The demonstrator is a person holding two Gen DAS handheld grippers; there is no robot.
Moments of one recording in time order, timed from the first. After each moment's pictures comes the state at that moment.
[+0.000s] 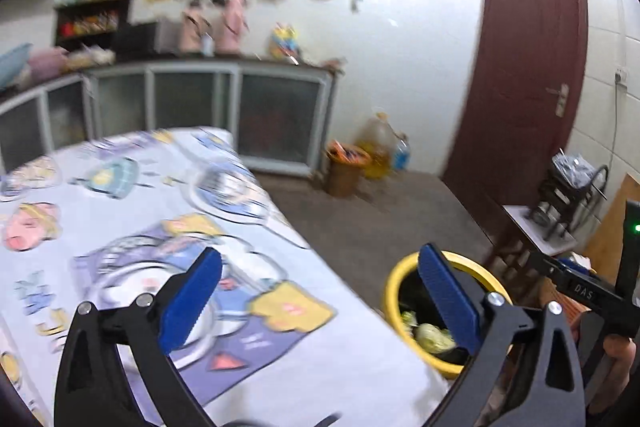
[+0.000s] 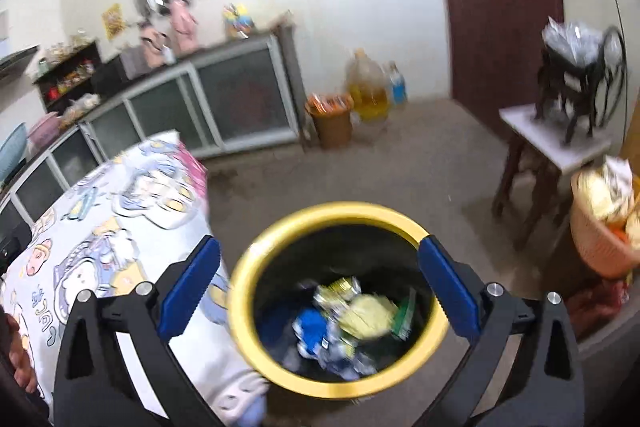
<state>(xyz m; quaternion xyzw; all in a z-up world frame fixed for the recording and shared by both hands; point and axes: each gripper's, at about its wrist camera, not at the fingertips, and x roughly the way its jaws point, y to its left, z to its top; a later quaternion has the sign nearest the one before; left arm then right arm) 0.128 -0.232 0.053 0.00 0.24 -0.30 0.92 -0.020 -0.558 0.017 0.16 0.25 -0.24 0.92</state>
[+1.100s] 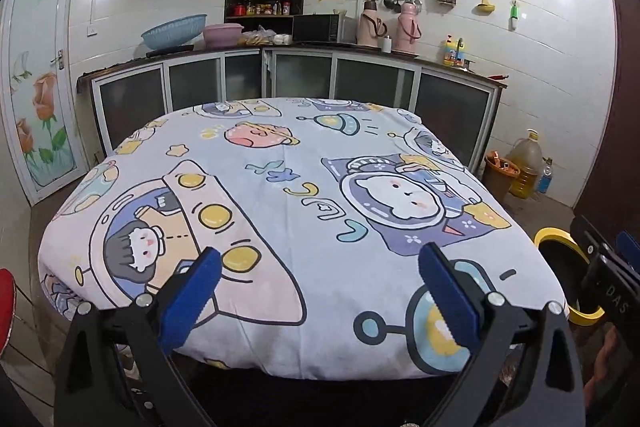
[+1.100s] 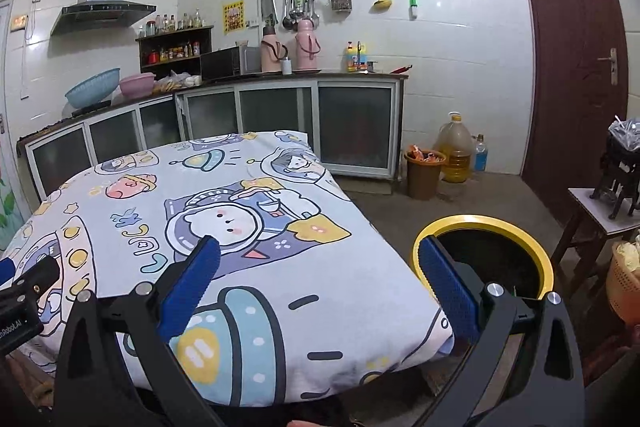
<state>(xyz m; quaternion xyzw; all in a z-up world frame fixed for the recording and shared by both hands) -0.001 -0.046 0.025 -0.02 0.28 -0.01 0.96 -0.044 -0.308 0.009 0.05 0.19 -0.13 0.97</state>
